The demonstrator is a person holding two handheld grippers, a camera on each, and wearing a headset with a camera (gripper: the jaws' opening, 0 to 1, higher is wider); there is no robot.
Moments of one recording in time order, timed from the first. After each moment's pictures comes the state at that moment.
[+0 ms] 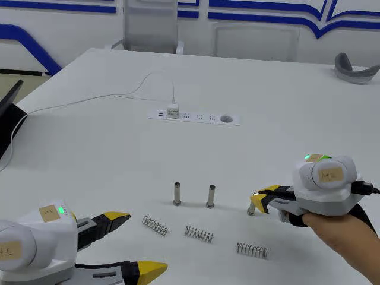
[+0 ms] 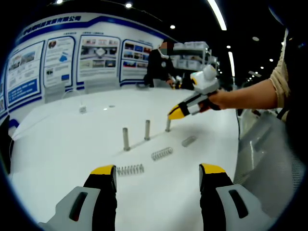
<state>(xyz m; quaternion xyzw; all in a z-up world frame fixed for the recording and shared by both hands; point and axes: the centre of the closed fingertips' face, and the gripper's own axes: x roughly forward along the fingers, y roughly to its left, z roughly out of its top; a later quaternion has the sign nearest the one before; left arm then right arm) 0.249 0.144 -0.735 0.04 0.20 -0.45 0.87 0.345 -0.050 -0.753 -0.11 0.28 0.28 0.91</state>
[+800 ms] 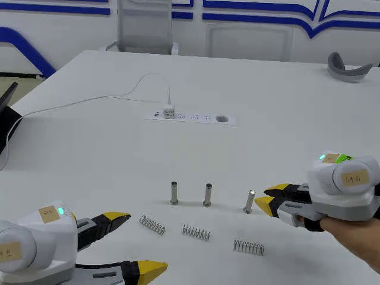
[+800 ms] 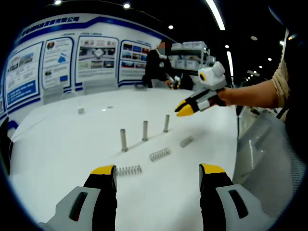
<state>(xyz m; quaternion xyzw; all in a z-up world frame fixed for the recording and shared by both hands) 0.247 0.142 -0.734 0.04 0.19 -0.46 0.87 0.311 -0.054 -0.734 -0.13 0.26 0.32 0.90</state>
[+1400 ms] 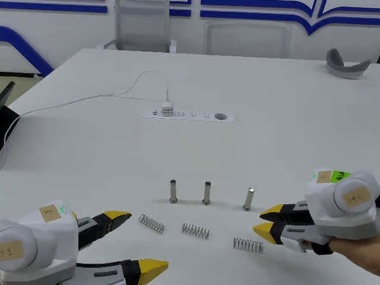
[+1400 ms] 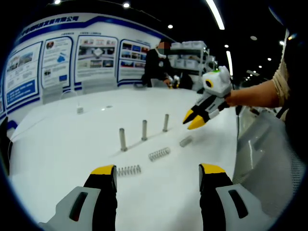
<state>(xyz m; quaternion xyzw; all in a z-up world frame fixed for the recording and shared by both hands) 0.247 0.140 -0.736 0.04 0.20 -0.46 0.87 0.269 -0.034 -0.762 -0.18 0.30 0.41 0.84</state>
